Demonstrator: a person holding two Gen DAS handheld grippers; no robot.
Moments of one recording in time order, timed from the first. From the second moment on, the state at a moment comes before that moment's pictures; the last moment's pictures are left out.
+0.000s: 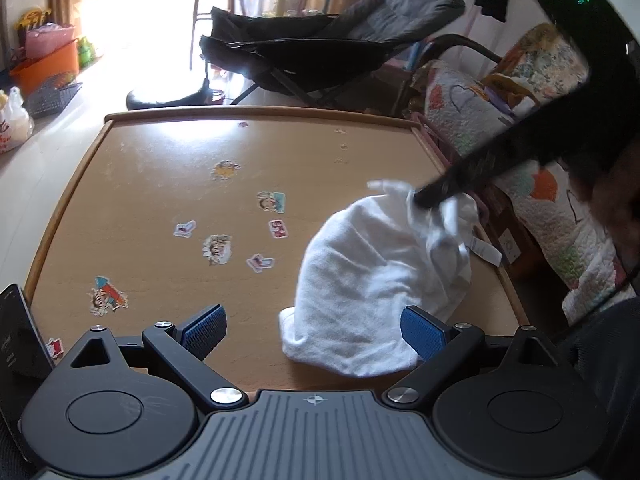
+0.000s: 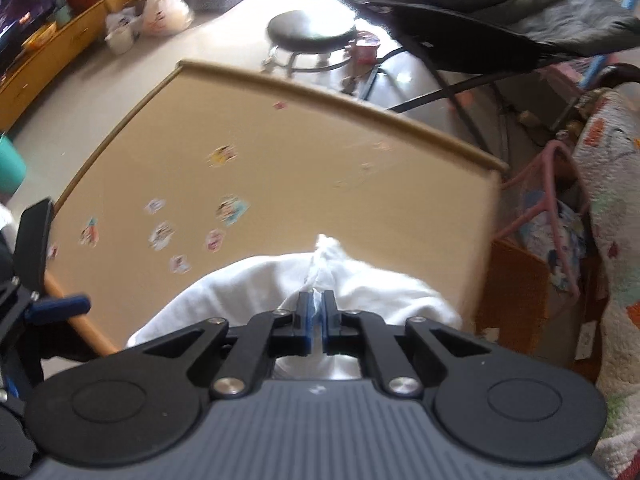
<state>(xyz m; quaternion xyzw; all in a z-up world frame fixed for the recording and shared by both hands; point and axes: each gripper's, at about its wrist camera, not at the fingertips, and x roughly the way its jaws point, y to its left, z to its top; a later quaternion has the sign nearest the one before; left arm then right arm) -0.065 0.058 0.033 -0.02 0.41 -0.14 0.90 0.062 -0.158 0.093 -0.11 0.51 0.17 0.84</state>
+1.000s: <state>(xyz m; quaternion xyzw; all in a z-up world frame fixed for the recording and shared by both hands) -0.060 0.001 -0.005 0.13 0.41 -0.32 0.84 0.074 -0.203 0.066 -0.04 0.53 0.14 0.84</state>
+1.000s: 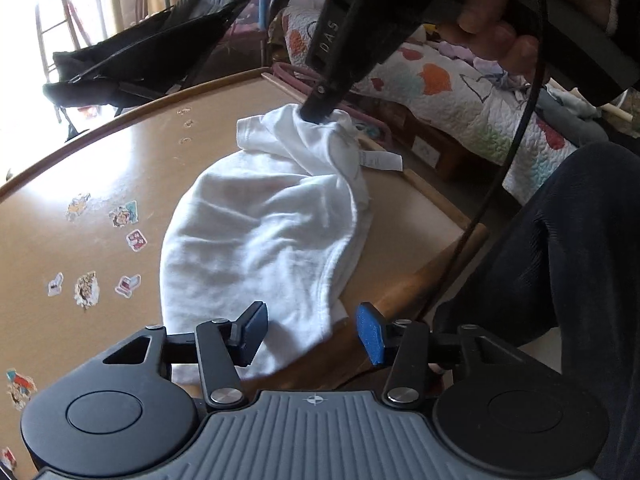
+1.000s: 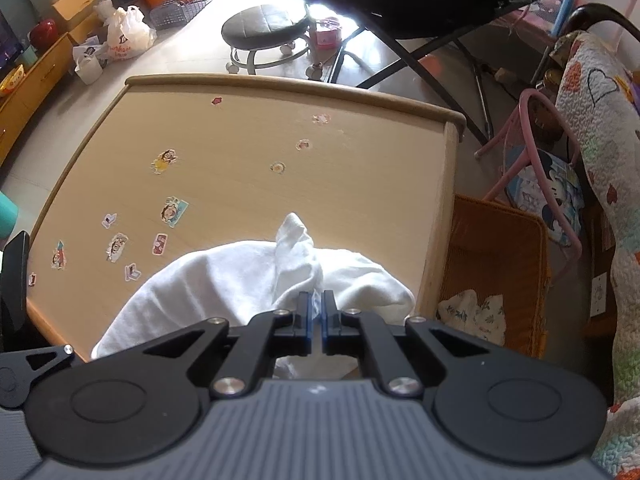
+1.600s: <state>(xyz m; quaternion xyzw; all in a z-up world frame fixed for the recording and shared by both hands) -0.048 0.015 0.001 0.11 0.41 -0.32 0.84 0.071 -0.211 0.065 -0.03 0.54 0.14 0.83</state>
